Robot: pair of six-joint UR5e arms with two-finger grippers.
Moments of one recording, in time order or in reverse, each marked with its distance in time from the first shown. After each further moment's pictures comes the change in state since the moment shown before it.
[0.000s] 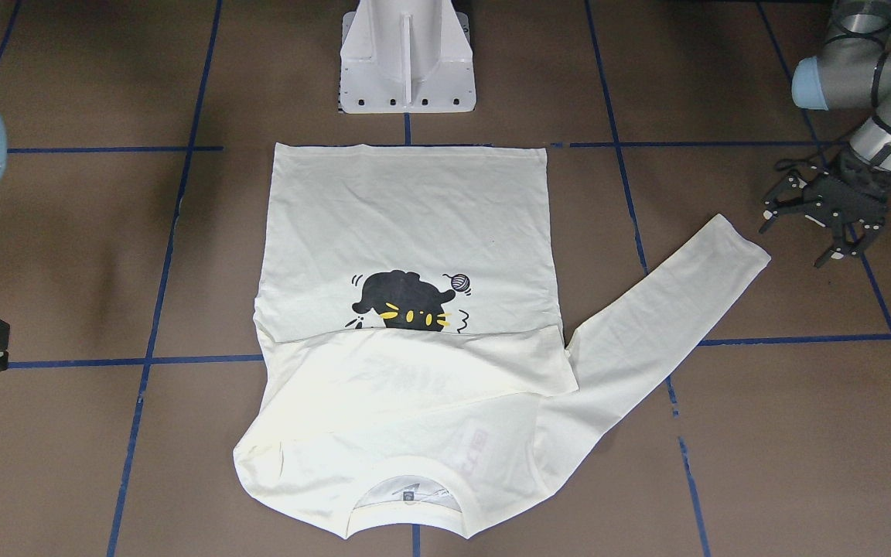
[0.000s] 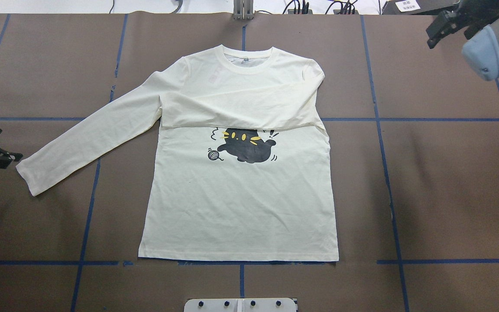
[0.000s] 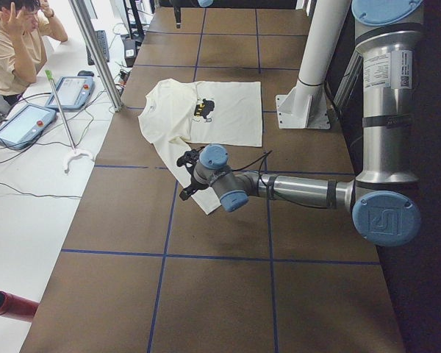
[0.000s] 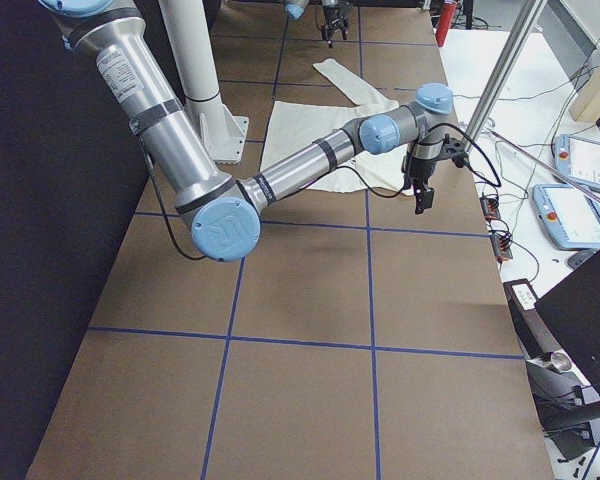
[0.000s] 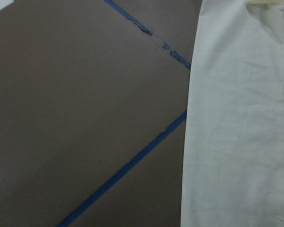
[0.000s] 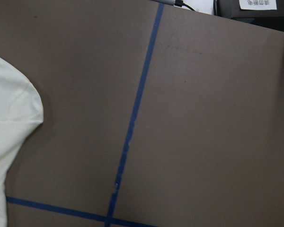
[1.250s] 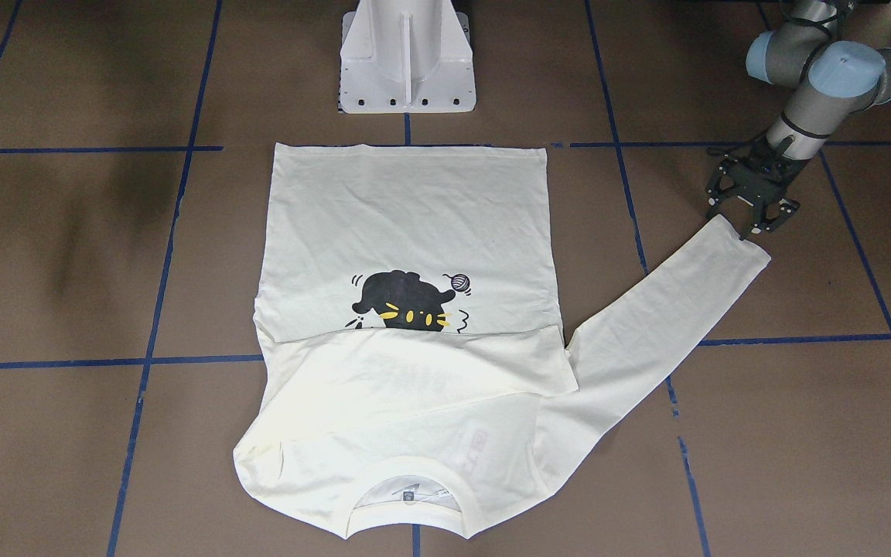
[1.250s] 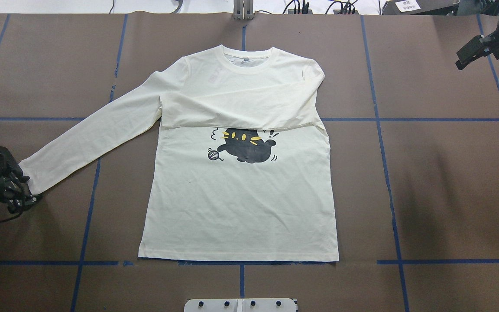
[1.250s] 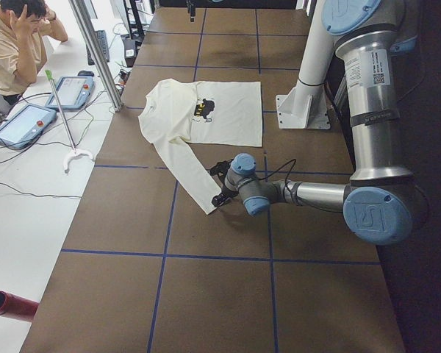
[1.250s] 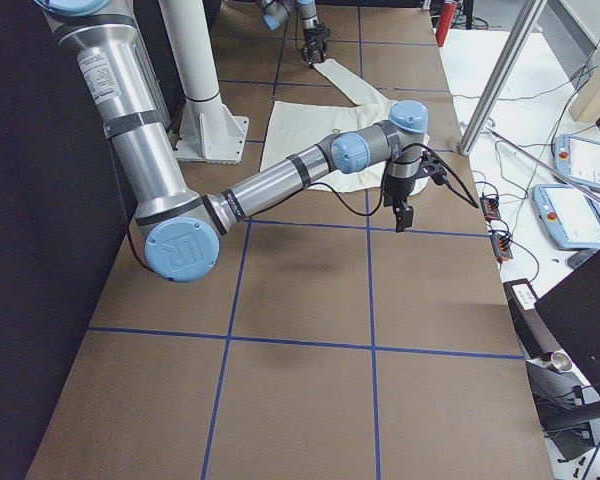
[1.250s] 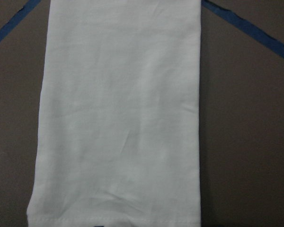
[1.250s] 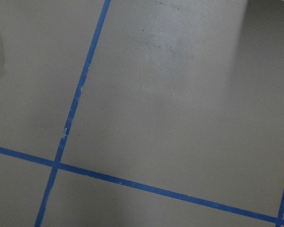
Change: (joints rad) left arm 0.248 0.083 -0.008 -0.075 0.181 -0.076; right arm 0.014 -0.141 0.136 0.009 0.001 -0.028
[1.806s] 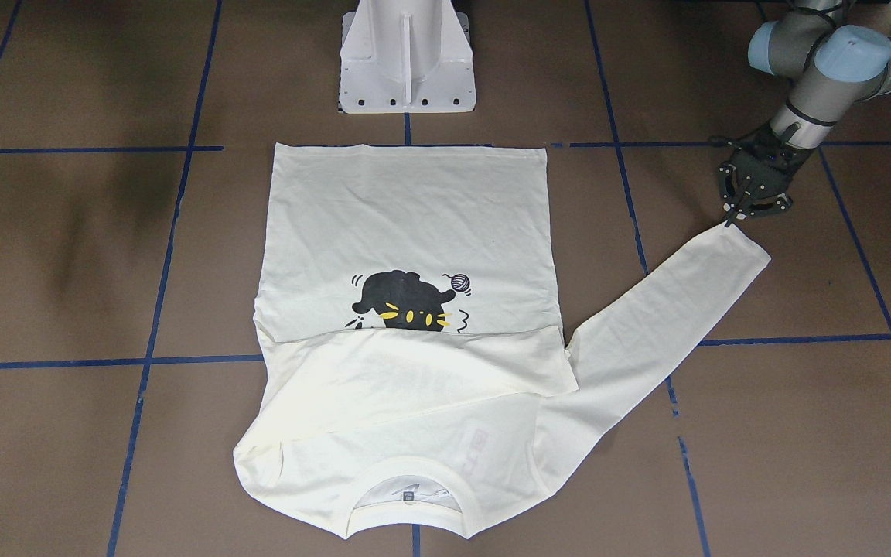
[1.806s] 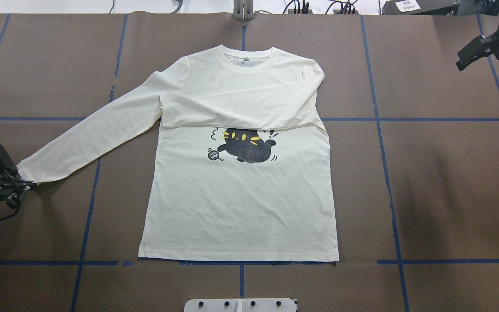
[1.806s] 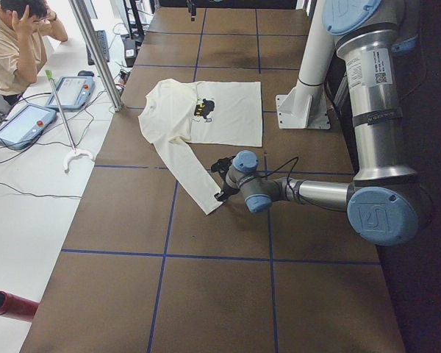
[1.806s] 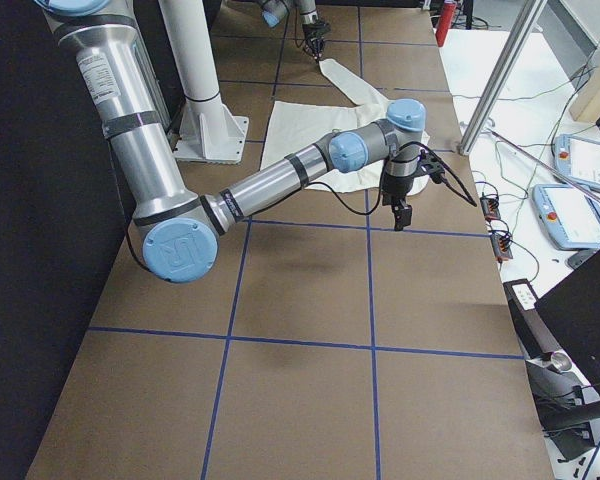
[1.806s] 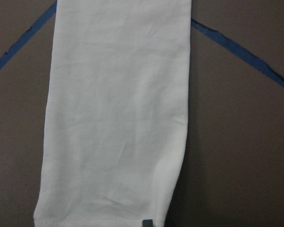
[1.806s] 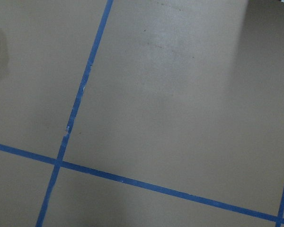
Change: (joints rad) left arm -0.015 0.021 -0.064 0.001 0.007 0.001; right arm -0.001 -0.007 0.012 0.000 -0.001 0.002
